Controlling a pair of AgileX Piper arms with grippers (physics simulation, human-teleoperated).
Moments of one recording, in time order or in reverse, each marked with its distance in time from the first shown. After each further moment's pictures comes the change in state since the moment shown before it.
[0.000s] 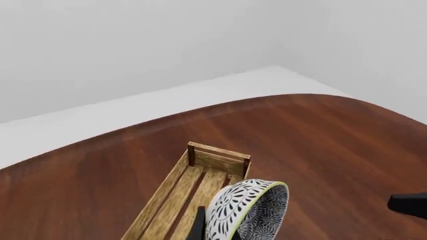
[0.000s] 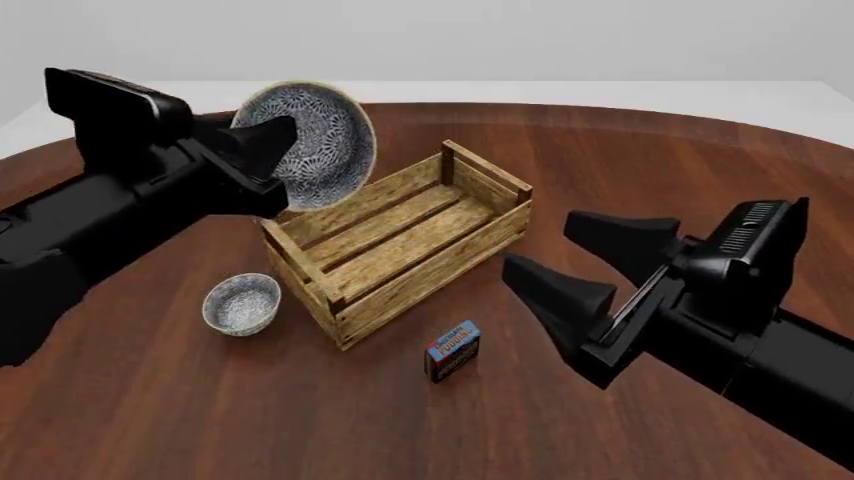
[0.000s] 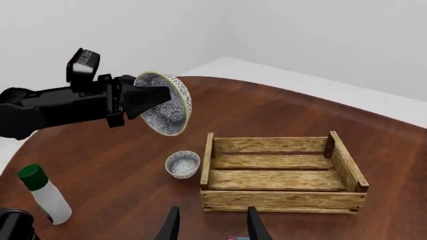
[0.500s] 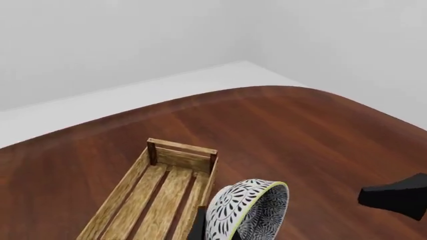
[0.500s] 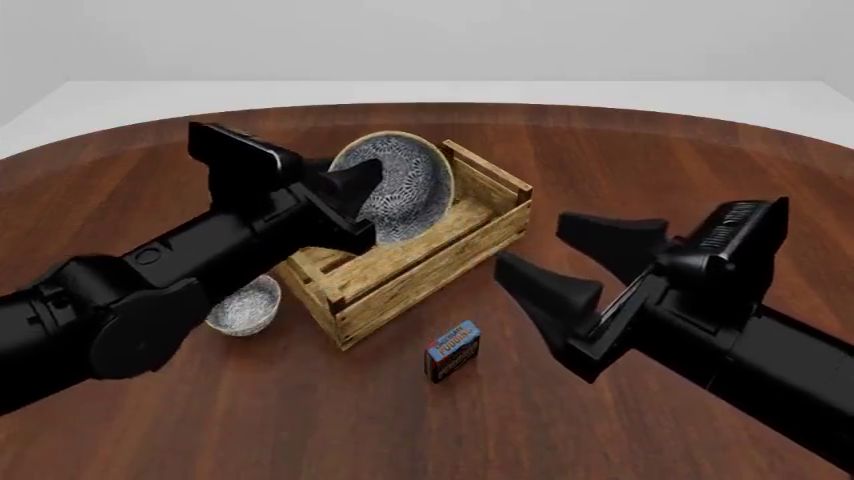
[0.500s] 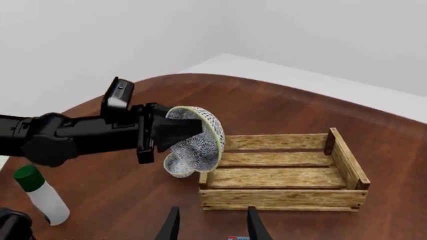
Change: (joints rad) left arm -0.124 0.201 0.044 -0.235 -0.040; right arm -0.006 0.032 0.000 -0.019 0.008
